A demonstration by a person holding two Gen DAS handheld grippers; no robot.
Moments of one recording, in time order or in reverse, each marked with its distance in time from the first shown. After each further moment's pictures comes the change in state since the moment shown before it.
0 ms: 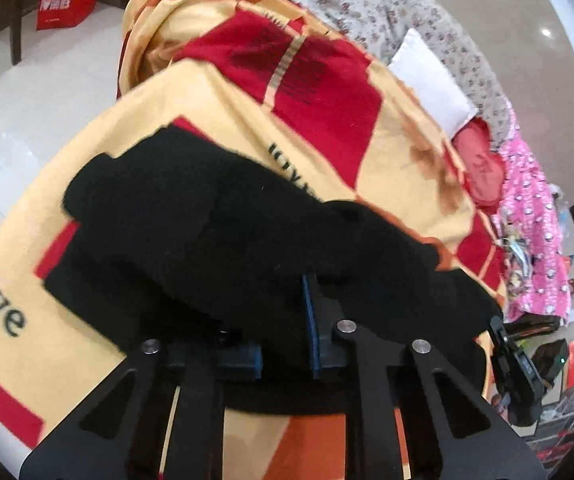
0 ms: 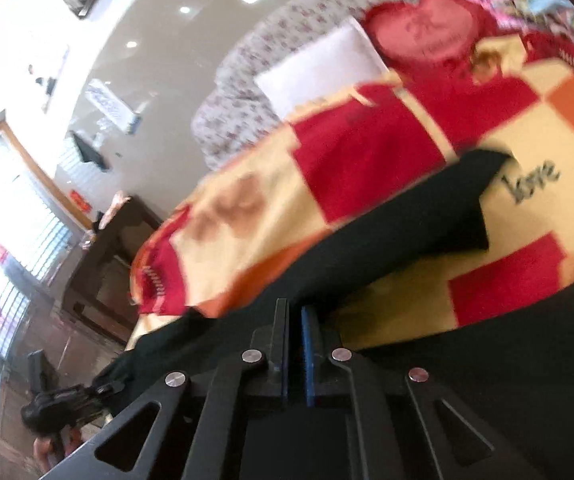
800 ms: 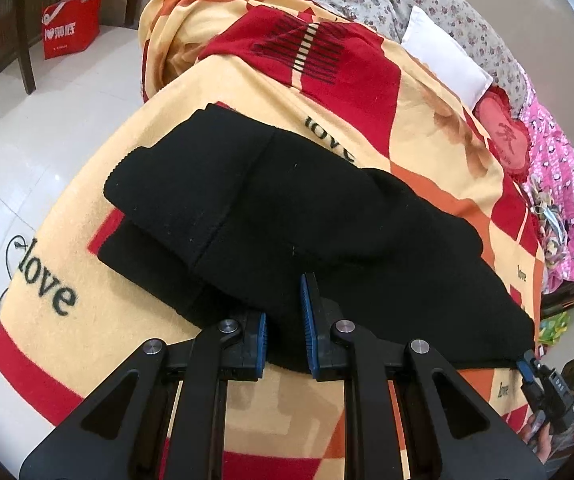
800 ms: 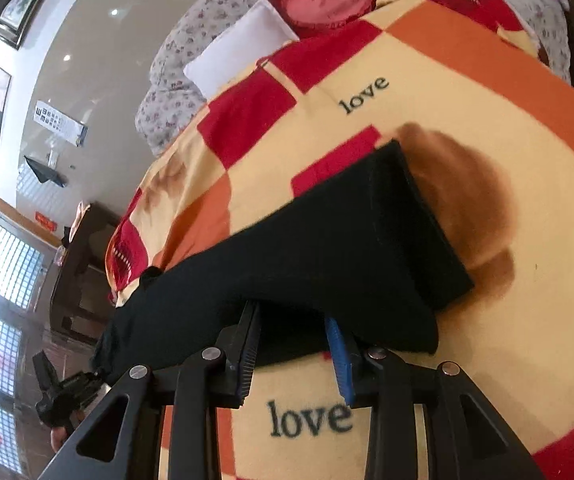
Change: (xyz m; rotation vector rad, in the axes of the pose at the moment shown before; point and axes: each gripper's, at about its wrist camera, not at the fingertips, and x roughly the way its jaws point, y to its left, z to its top) left arm 0.003 0.011 -0.023 0.087 0.024 0.144; right arm -0.066 -0.067 -0.049 0.203 0.175 -0.152
